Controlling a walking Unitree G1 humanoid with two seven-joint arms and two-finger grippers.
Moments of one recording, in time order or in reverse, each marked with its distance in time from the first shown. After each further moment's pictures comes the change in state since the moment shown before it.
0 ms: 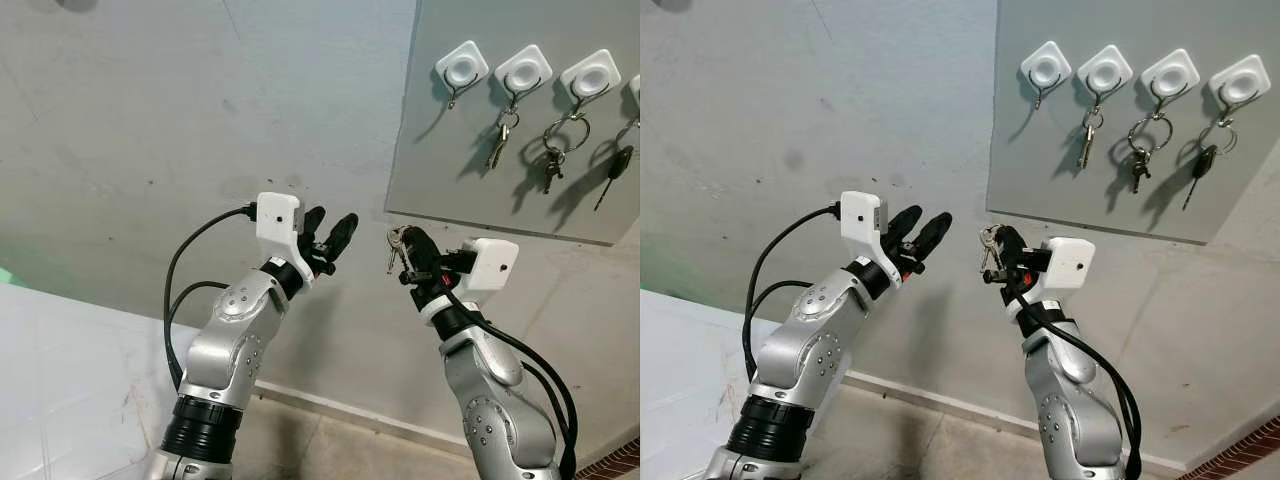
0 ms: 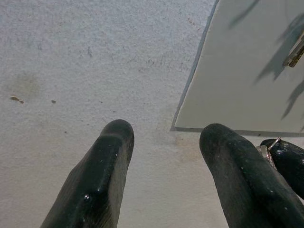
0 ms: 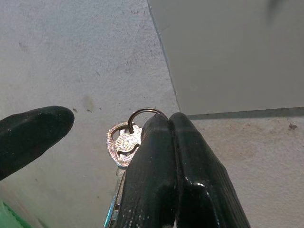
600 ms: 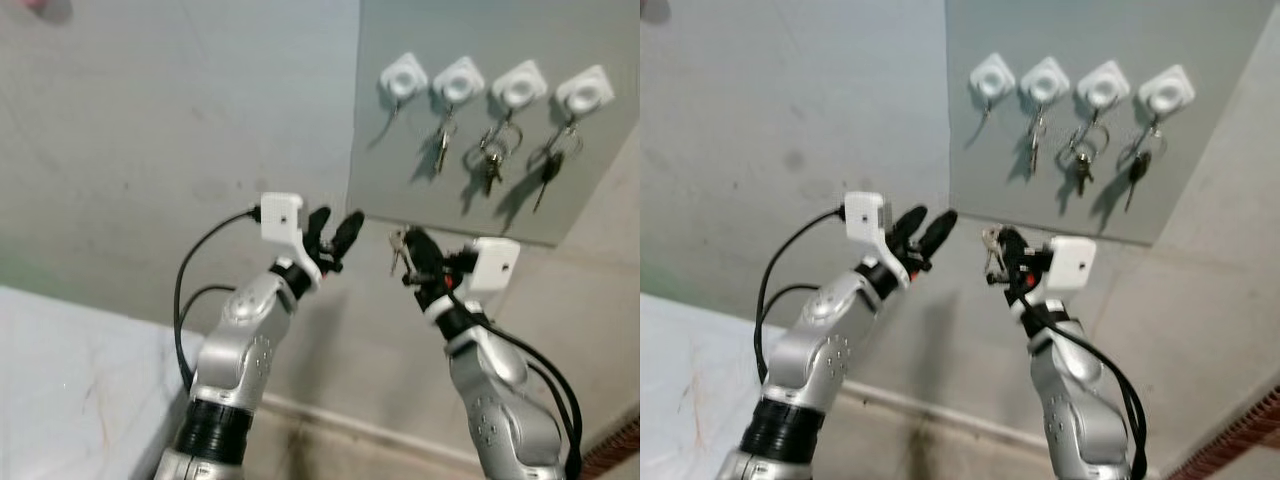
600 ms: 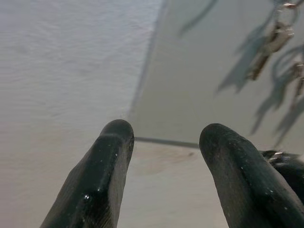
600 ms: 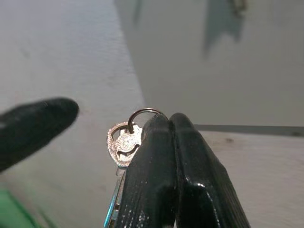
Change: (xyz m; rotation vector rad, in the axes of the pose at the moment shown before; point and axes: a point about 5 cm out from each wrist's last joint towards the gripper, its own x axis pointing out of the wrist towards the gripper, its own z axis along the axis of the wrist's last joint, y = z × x) left arm 0.001 0.001 -0.005 -0.055 -0.014 0.037; right arm 0.000 0.000 -0.002 -0.012 0.023 0.022
